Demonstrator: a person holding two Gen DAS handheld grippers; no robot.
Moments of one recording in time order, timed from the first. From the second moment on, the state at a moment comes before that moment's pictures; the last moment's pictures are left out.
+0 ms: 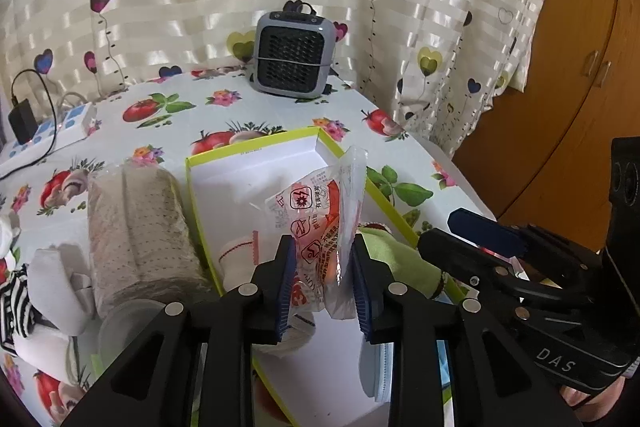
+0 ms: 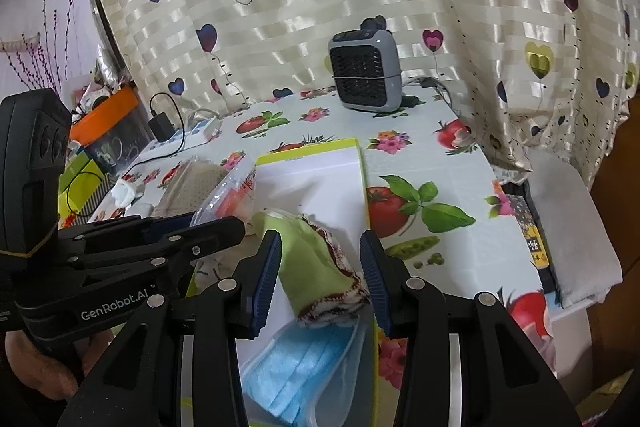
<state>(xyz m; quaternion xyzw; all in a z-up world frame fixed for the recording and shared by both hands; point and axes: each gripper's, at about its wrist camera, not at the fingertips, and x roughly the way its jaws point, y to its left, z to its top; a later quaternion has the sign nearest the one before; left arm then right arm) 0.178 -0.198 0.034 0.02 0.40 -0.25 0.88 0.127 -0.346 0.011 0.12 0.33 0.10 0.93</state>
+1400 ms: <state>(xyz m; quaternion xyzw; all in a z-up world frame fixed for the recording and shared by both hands) 0.101 -0.179 0.083 0.03 0.33 -0.24 0.91 0.054 -0.333 0.054 0.11 0.26 0.13 0.95</state>
